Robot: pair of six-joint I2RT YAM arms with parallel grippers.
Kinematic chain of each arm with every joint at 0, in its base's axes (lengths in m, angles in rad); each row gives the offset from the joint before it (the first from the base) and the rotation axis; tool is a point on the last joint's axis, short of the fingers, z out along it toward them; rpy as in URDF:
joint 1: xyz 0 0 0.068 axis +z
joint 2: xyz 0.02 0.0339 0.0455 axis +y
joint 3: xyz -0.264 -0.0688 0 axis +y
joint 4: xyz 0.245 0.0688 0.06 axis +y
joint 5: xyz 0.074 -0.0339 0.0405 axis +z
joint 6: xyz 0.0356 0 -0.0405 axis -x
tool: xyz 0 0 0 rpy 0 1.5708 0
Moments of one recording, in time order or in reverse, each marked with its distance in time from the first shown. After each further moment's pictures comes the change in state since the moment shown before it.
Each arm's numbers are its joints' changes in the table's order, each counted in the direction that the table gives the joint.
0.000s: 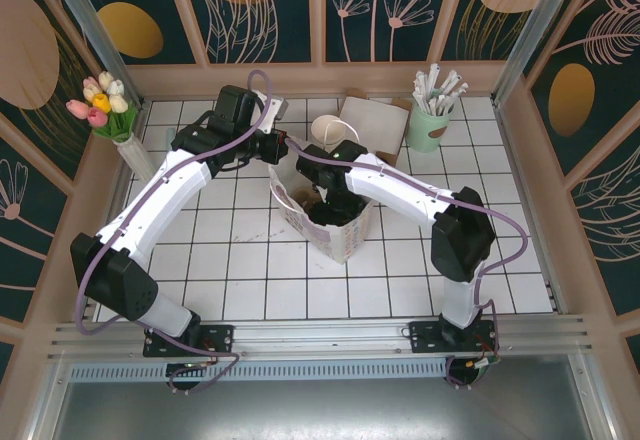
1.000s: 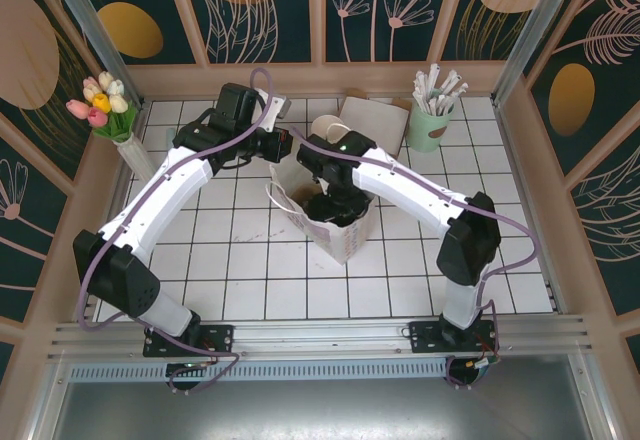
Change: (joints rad) left arm 0.001 0.021 -0.023 0.005 -0.047 -0.004; right arm 0.006 -0.042 -0.086 0.072 0.000 -0.042
